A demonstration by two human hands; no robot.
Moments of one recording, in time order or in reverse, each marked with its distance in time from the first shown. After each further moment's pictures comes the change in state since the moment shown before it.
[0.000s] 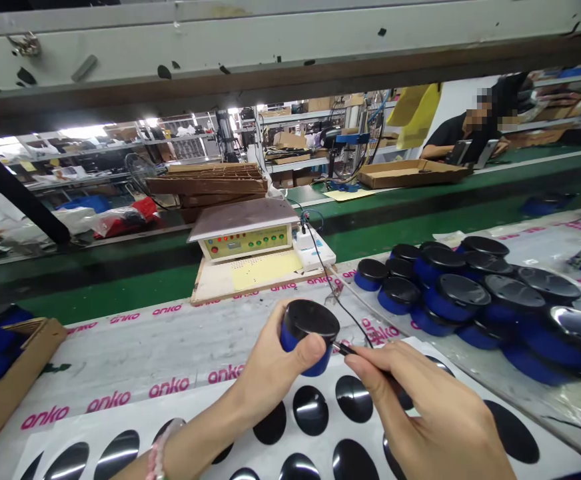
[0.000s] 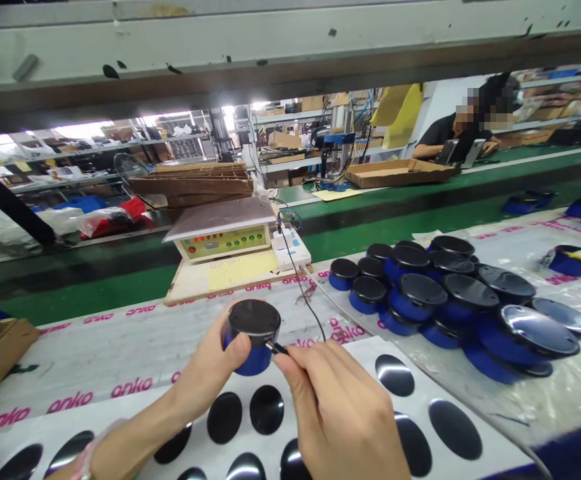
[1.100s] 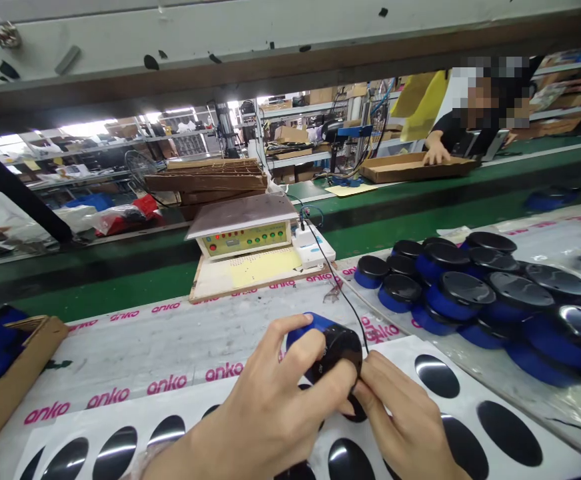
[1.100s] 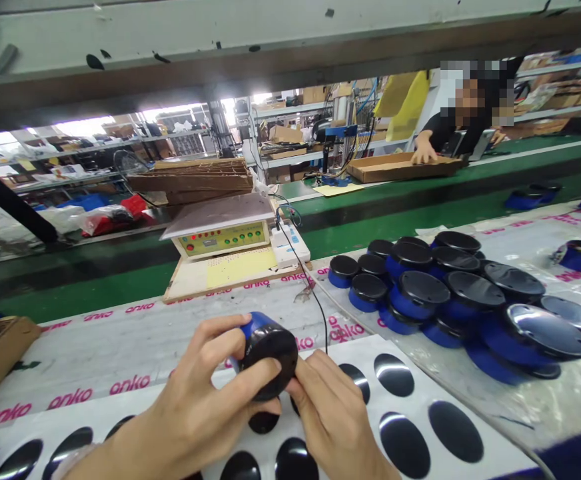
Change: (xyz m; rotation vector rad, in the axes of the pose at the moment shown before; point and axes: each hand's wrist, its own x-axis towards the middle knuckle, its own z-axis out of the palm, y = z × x) left_hand -0.013 0.022 0.006 1.205 -0.069 0.960; right_hand -0.032 0.035 0.021 0.224 -0.071 -0.014
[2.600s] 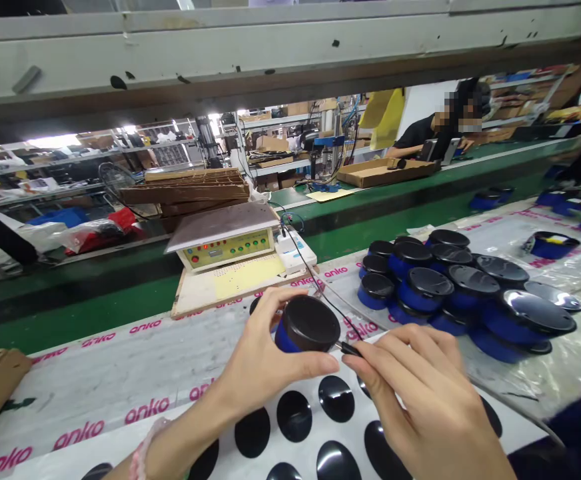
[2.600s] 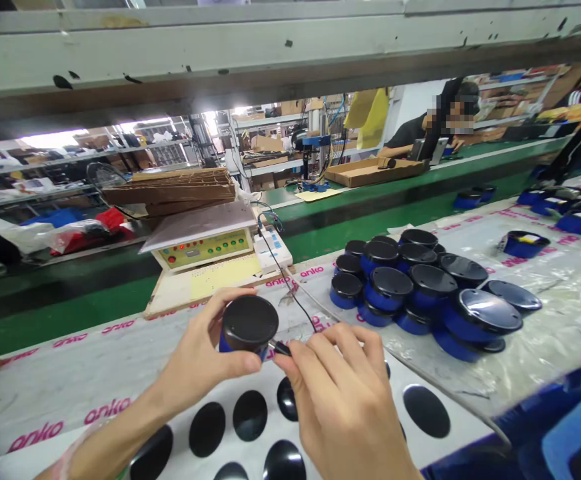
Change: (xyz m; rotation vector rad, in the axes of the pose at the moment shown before) left_hand 0.023 -0.020 0.019 -0.922 -0.051 -0.785; right_hand 0.032 -0.026 -0.039 -0.385 0.081 -0.101
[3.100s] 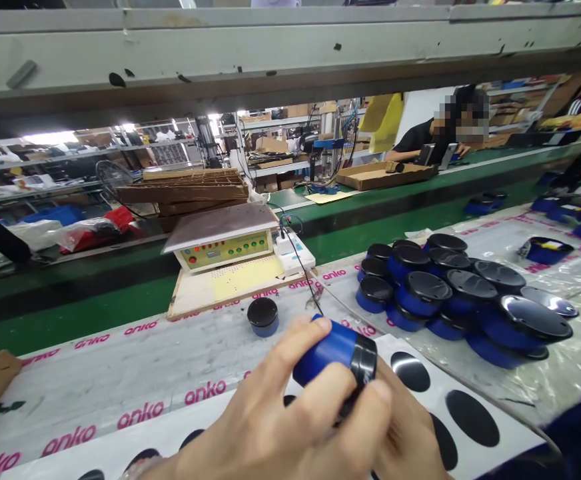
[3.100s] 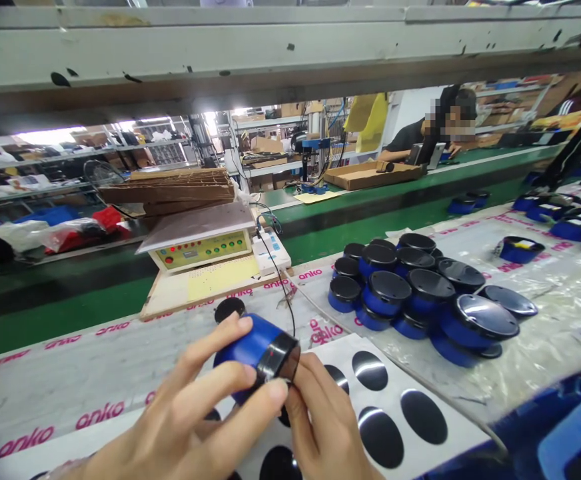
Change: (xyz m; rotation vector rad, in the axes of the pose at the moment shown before) left_hand -0.023 0.037 0.009 1.101 0.032 1.067; right_hand -0.040 0.006 0.030 0.350 0.024 0.150
